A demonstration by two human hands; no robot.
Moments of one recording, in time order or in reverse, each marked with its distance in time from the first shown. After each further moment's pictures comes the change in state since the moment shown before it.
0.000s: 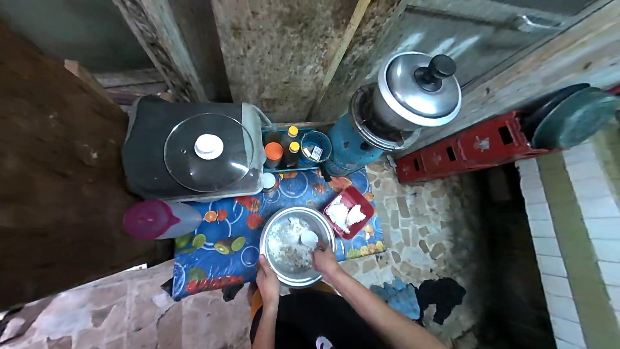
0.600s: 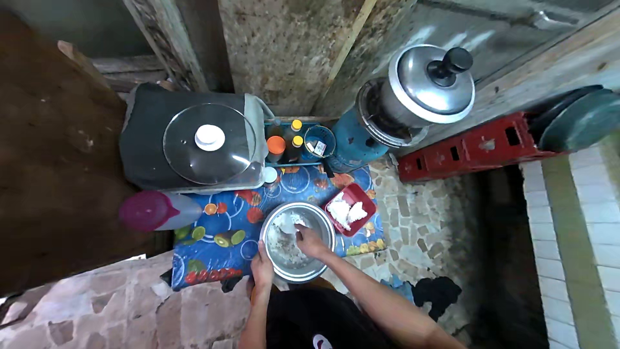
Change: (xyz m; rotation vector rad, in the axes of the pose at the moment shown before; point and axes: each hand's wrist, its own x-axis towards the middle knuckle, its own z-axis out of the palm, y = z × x) left_hand 0.023 0.016 -0.011 0.137 -0.084 0.053; right_hand 0.020 -0.046 0.016 -0.771 -0.285 -0.359
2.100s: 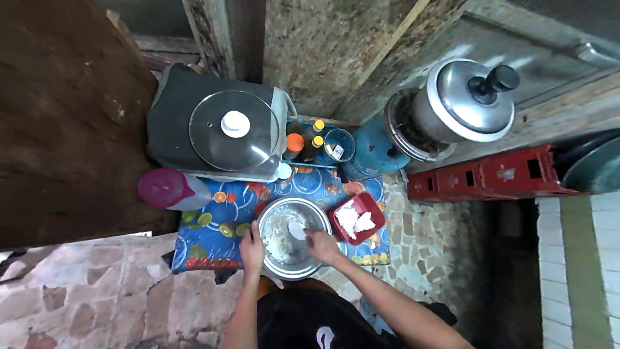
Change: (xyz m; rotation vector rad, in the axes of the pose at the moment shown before) left_hand 0.039 0.020 -0.029 0.088 0.097 0.075; right_hand -0.014 -0.005 -0.012 -0.422 -0.031 -0.059
